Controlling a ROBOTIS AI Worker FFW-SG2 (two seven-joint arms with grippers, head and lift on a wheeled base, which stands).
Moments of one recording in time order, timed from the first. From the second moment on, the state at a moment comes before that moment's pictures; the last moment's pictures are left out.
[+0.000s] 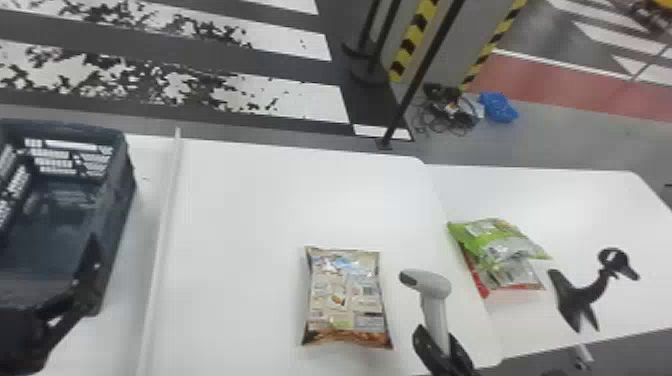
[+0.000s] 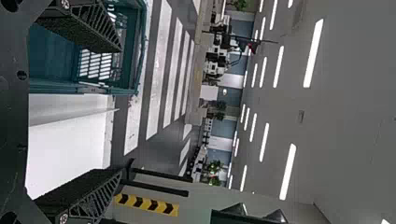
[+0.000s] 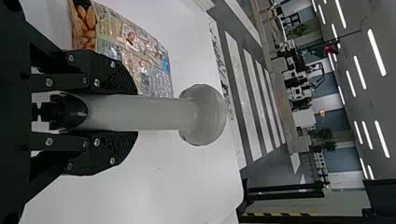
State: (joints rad) left arm 0.64 0.17 -0.10 -1.94 0.22 -0.28 -0.03; right arm 0.89 -0.07 -0.36 -1.85 -0.43 -0.05 0.49
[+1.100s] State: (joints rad) left arm 0.66 0.17 -0.10 -1.94 0.22 -0.34 -0.03; right arm 0.83 -0.09 -0.25 -1.73 -0.35 -0.05 0.49
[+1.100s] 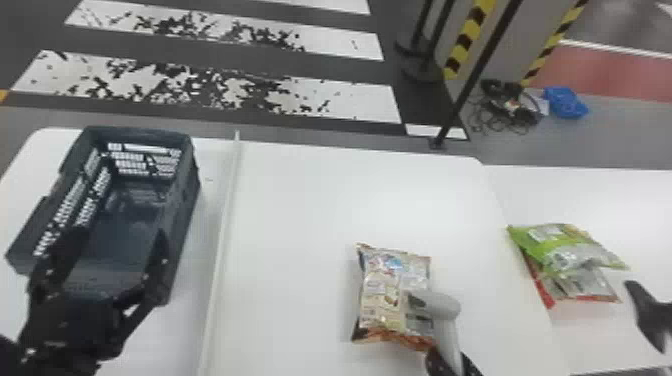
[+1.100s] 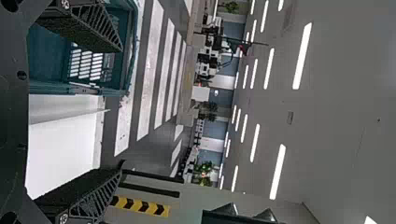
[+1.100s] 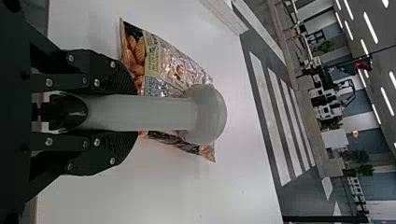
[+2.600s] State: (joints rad) left arm 0.66 0.18 -0.10 -1.97 0.22 -0.29 -0.05; right arm 0.35 -0.22 -0.45 -1.46 -0.27 0.38 0.49
